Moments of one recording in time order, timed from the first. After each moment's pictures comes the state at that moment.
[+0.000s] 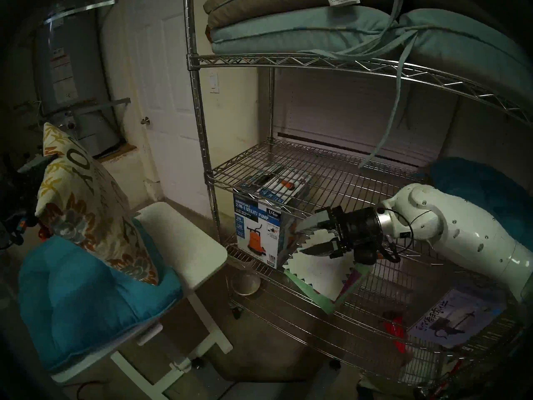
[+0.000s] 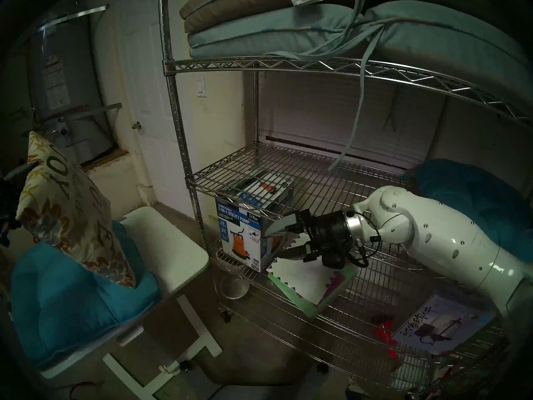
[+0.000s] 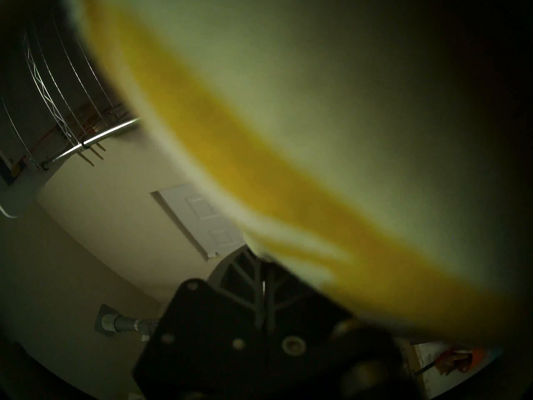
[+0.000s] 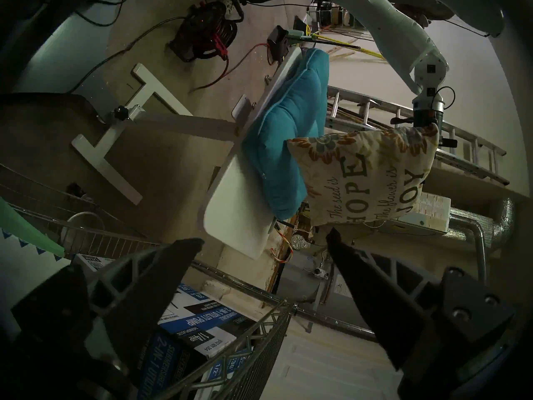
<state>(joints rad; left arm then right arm) 1.74 -1.29 -2.69 -2.30 0.66 -0.64 -0.81 -0.75 -0.47 0.57 -1.76 -0.75 -0.96 0.05</state>
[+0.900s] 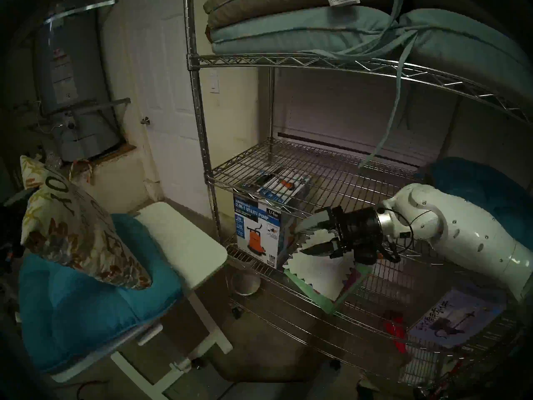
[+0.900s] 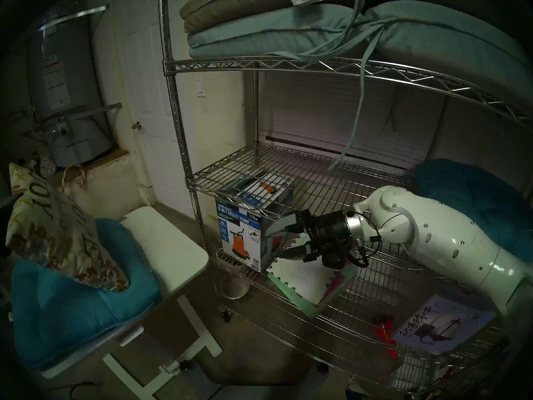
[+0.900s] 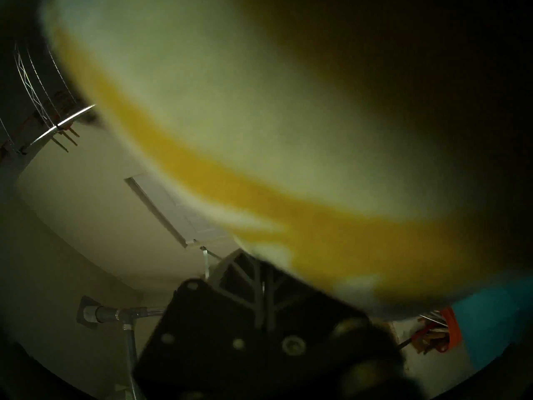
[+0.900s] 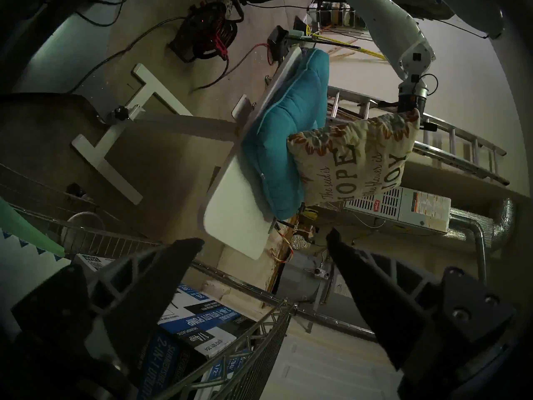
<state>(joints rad) 1.82 -1.38 -2.83 -2.20 0.65 -0.83 -0.82 -0.75 -0.47 0.57 -1.76 -0.75 -0.96 0.05</state>
